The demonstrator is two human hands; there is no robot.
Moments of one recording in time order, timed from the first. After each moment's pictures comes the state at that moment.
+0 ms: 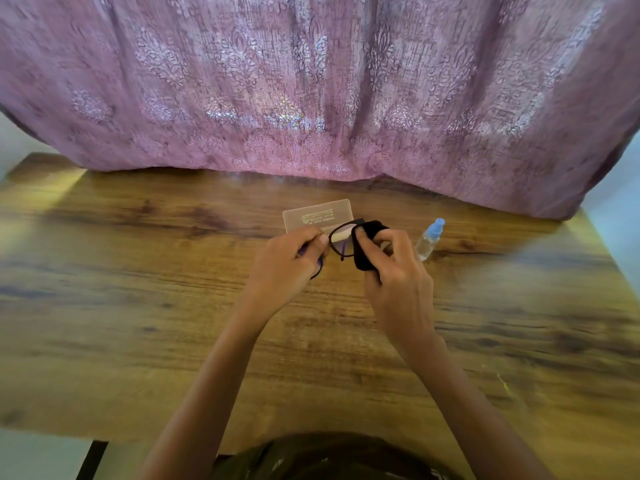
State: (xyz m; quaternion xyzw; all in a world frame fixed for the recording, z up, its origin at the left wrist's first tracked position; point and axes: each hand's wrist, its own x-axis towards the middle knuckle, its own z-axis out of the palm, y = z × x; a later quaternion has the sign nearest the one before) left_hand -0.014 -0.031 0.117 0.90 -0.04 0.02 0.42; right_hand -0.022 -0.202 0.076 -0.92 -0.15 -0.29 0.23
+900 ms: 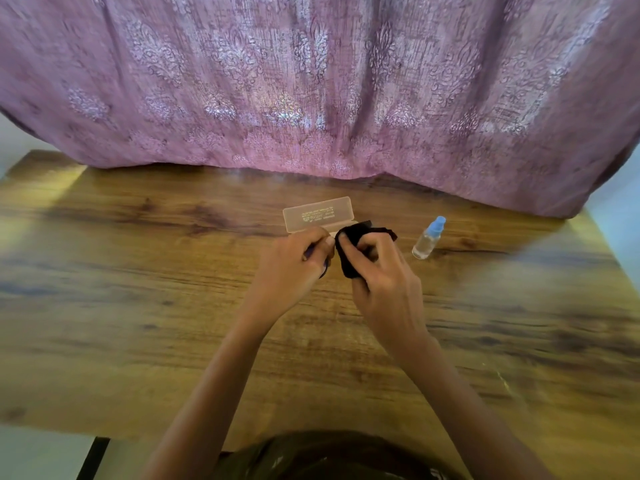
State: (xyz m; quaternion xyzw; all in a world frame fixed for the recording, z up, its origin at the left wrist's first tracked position) left_hand -0.018 -0.039 0.119 0.91 -0.07 0.04 0.41; right_hand -0.028 -0.194 0.079 -0.91 -0.21 -0.27 0.23
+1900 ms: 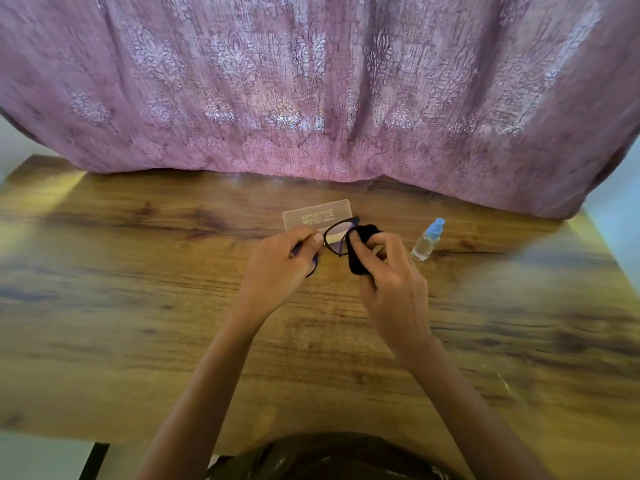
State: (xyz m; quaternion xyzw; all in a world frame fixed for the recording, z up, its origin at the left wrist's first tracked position) left_hand -0.014 -0.026 0.116 0.92 -0.04 0.05 0.40; right_hand -0.025 -0.198 0.076 -0.91 -0.18 -0.27 0.24
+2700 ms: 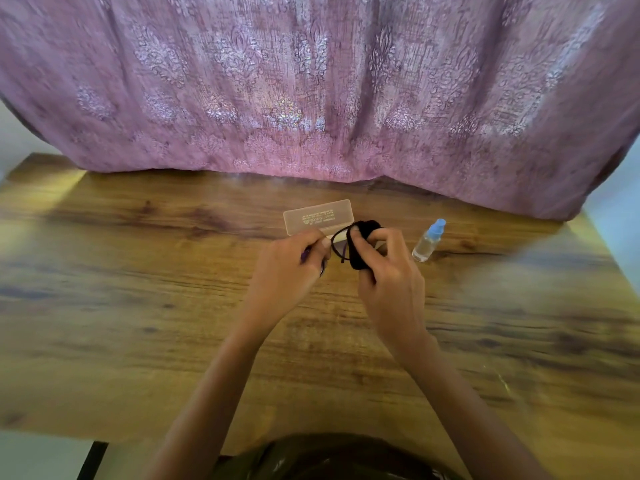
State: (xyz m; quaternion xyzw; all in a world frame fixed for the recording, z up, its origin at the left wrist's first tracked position) left_hand -0.018 -0.035 0.114 0.92 -0.07 0.08 0.38; right_hand -0.021 -0.192 0.080 -0.91 -0.15 -0.28 0.27
